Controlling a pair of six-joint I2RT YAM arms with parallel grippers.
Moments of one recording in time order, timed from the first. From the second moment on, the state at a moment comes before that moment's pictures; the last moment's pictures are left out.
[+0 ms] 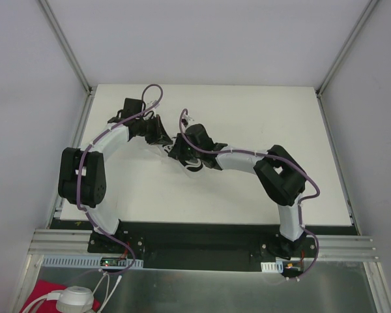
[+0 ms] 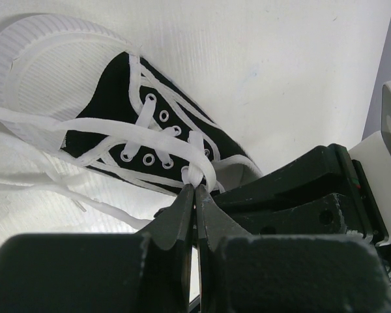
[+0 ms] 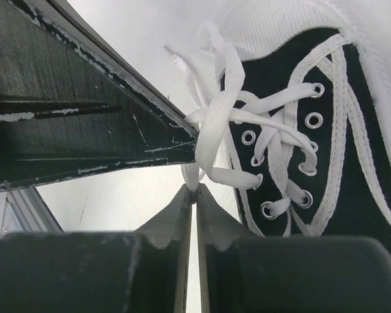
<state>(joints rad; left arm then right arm) -0.17 1.70 1.19 -0.40 0.65 -0.47 0.85 1.99 1.28 0.18 -0.14 0.71</state>
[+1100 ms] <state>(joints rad) -0.17 1.70 1.19 -0.41 0.66 -0.45 0.79 1.80 1.18 0.05 -0.23 0.57</state>
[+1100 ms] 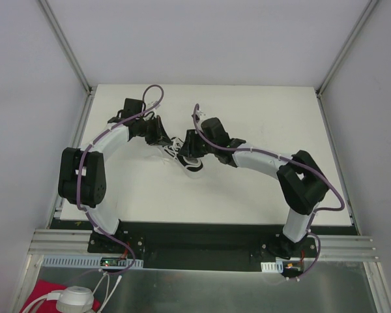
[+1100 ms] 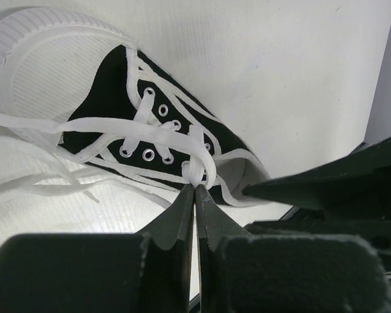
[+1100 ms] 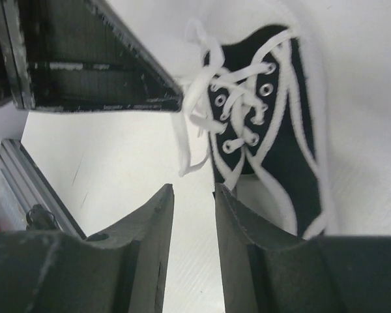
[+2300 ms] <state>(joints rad) -0.17 1.69 1.19 -0.42 0.65 -0.39 0.67 2.25 1.97 -0.46 -0.48 0.55</state>
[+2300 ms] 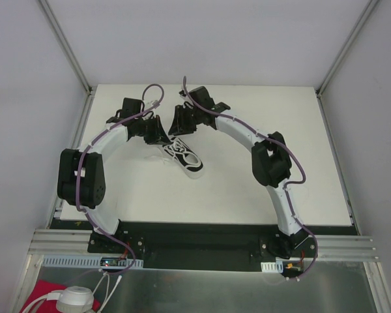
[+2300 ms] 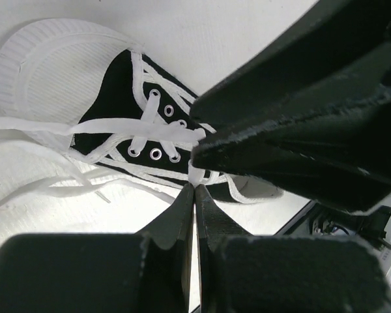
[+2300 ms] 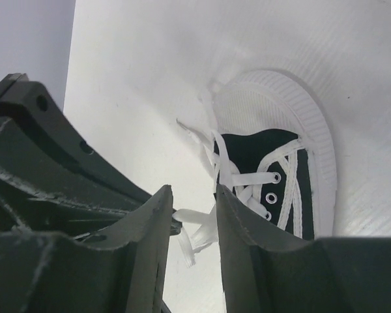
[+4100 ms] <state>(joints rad) -0.17 1.67 1.19 -0.42 0.65 -0.37 0.63 2.35 1.94 -0.51 -0.64 0.55</state>
